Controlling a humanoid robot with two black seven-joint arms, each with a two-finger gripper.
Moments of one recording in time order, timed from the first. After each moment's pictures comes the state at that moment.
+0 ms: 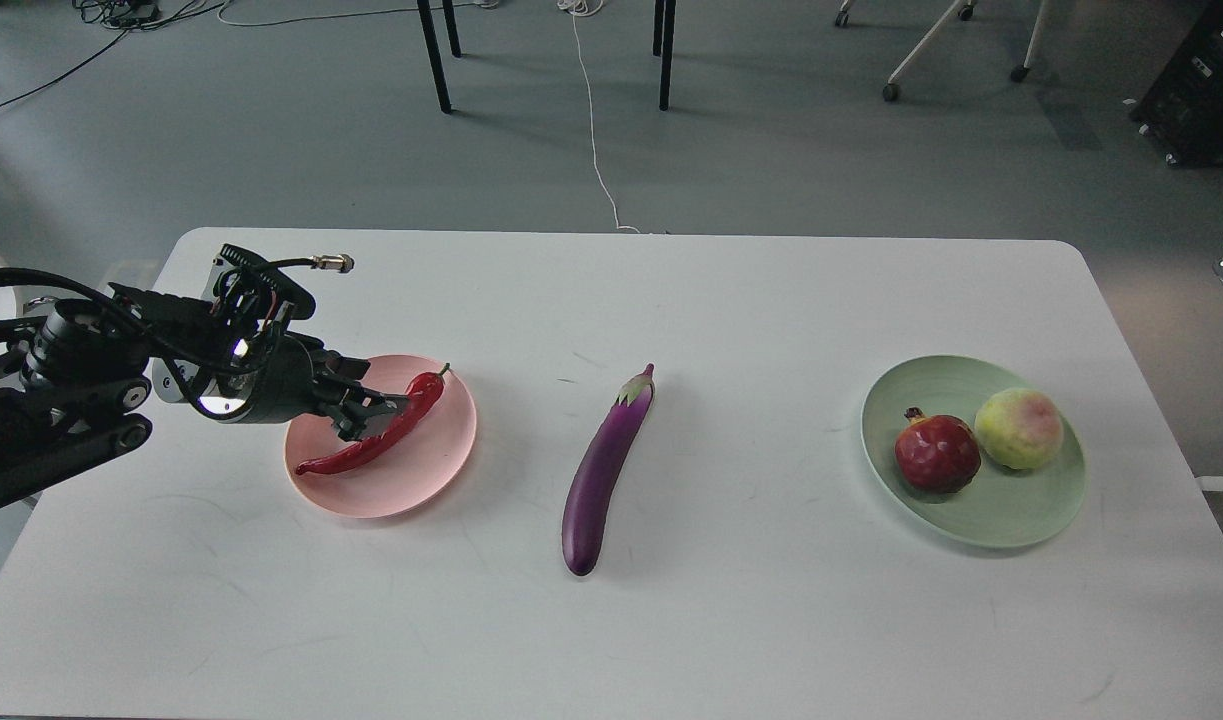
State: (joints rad) left arm -1.06 0.76 -0.09 -1.29 1.73 -0.34 -0.24; right arm 0.44 -0.92 0.77 0.92 0.23 0.49 0.43
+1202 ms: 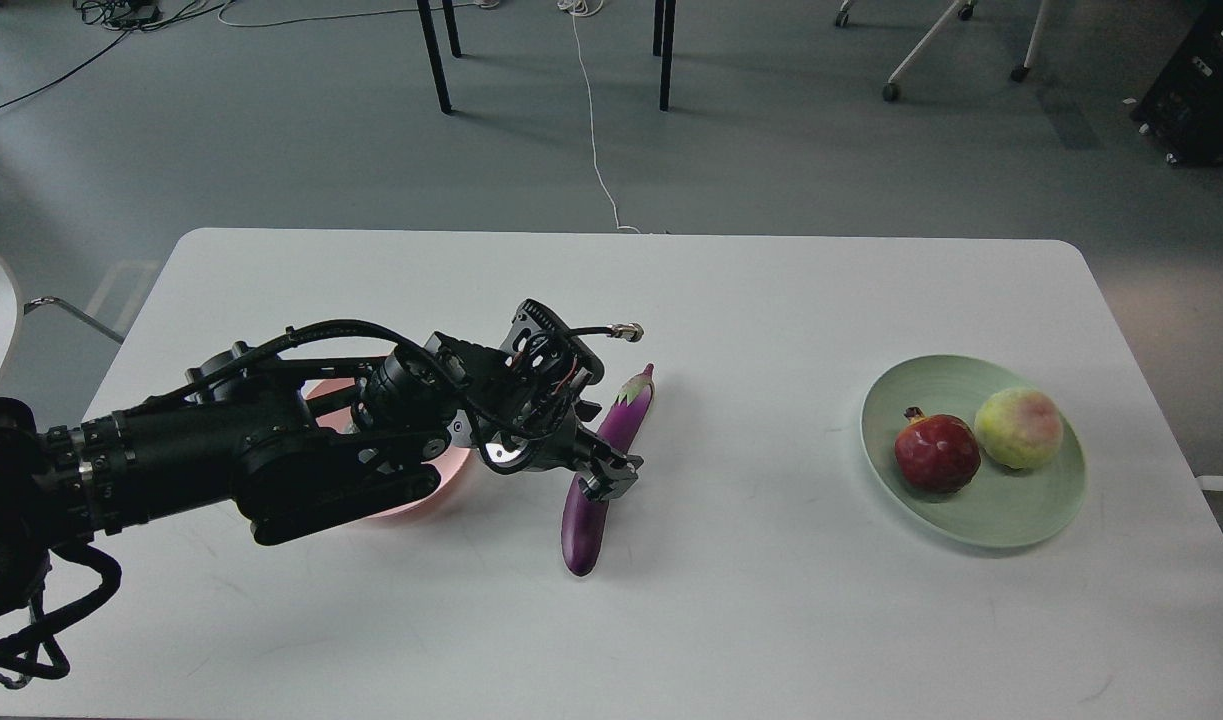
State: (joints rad) left arm -1.01 0.25 -0.10 -1.22 1.82 -0.49 0.03; right arm 0.40 -0.93 0.81 0.92 0.24 0.49 0.44
